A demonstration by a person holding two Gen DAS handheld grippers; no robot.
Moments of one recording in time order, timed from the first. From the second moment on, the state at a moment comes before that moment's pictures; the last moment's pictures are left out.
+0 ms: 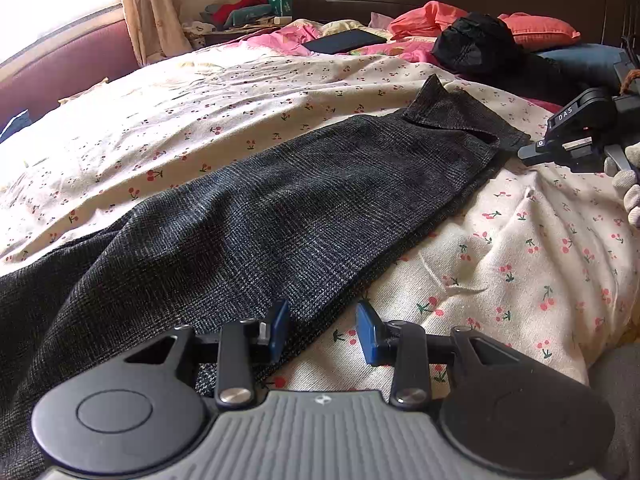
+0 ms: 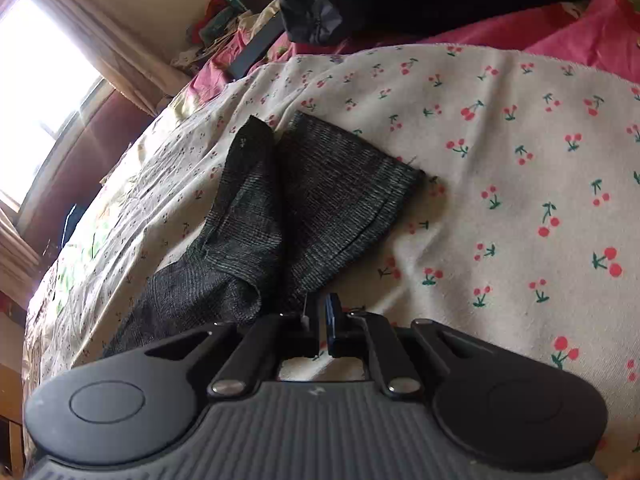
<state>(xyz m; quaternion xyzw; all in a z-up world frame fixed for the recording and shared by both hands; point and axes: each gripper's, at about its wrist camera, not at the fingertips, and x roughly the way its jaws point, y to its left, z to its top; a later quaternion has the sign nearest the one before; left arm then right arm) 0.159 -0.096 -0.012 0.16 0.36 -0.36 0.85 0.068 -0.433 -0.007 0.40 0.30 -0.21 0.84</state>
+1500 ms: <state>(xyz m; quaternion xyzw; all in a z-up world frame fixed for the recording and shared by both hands) 0.158 -0.107 -0.016 0.14 0.34 -0.35 0.86 0.041 -0.452 -0.007 0.44 0.22 -0.22 0.84</state>
